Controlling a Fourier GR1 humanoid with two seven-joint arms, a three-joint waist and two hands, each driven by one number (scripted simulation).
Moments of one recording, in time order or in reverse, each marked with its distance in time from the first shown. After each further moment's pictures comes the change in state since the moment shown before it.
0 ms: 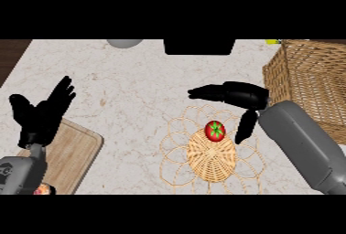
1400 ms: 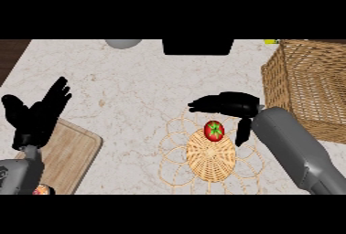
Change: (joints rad) left arm 0.019 -0.048 0.091 -0.036 -0.068 -0.065 0.040; right arm 0.002 0.072 0.012 0.194 0.239 -0.103 -0.171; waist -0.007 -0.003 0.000
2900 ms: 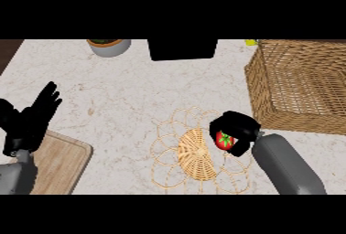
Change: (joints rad) left arm 0.028 -0.029 0.096 0.012 -0.056 -0.027 0.012; right arm 0.220 0.081 -0.121 -0.027 0.252 -0.223 0.122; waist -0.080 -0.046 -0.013
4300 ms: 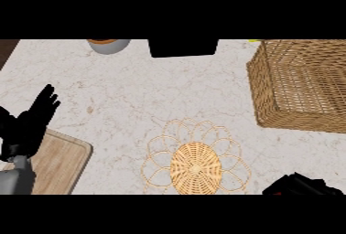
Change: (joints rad) left arm 0.041 -0.008 0.001 -0.052 -0.003 -0.001 -0.009; right arm 0.937 0.096 -0.163 -1.504 -0.353 -0.003 0.644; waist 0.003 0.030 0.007
